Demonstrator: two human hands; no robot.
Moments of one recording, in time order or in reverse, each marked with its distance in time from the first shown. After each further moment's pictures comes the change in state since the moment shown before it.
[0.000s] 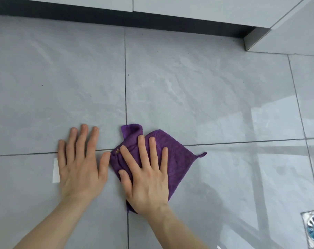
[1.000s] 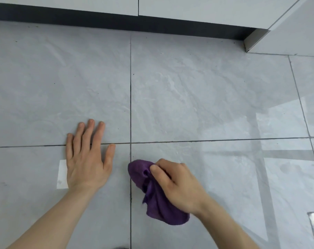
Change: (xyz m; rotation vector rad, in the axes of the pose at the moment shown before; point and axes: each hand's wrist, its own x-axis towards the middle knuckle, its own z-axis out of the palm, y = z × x) left_hand -0.030 0.013 0.020 -0.048 -0.035 -0.005; right_hand -0.032 0.057 -0.100 0.613 -0.457 0.182
